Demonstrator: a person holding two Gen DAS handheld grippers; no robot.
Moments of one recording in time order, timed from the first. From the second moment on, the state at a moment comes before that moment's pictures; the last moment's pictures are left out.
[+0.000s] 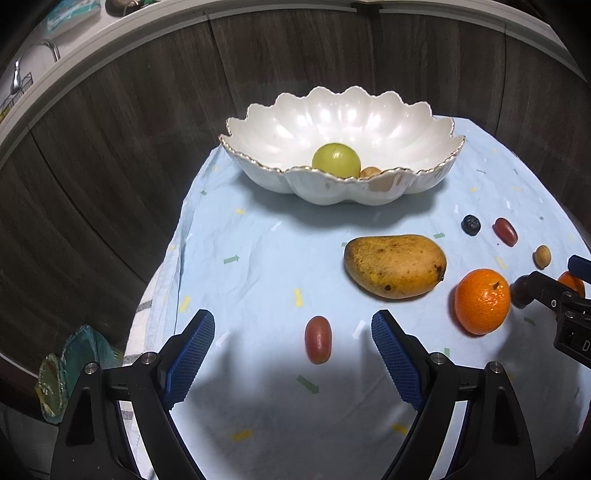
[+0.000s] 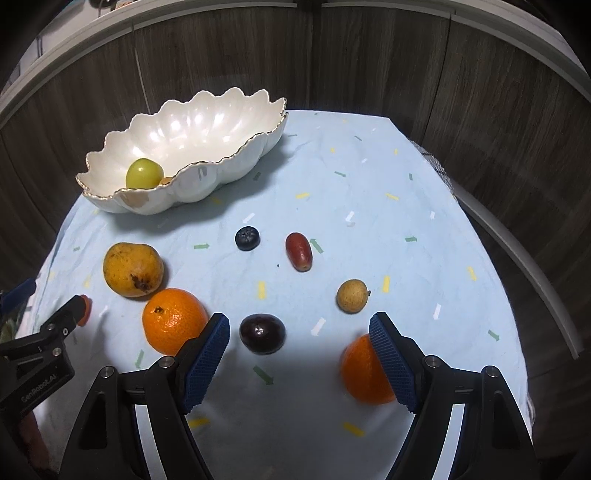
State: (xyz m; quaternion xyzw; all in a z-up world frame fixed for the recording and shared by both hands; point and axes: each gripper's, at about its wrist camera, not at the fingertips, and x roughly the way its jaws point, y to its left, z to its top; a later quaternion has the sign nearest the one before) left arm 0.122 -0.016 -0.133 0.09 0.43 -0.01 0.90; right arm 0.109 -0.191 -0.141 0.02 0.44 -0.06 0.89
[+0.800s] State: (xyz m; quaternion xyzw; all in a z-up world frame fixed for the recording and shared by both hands) left arm 0.132 -0.008 -0.156 0.08 0.47 0.00 0.88; right arm 0.118 -0.175 -0.158 -0.01 0.47 -0.04 0.88
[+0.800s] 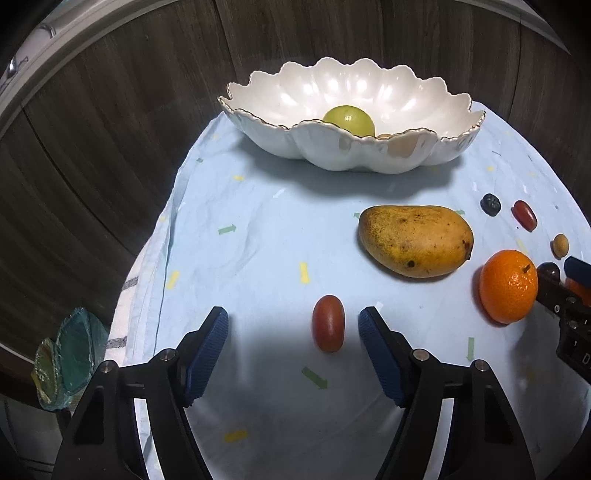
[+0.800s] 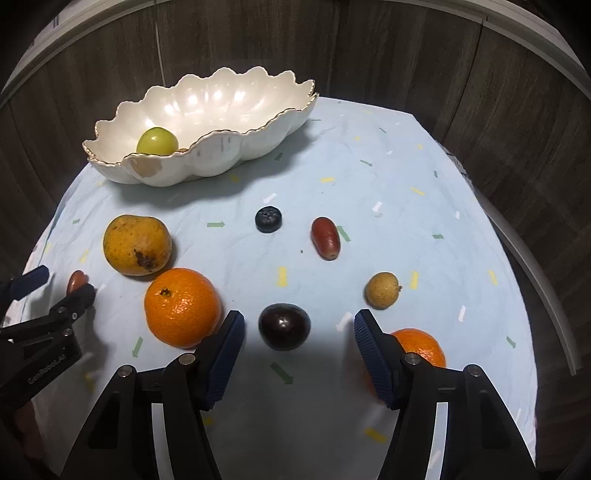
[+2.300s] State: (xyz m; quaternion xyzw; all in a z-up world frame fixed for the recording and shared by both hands) left arm 0.115 -0.010 -0.125 0.08 0.43 -0.05 0.90; right arm 0.106 -0.177 -0.133 0.02 0.44 -0.01 0.90
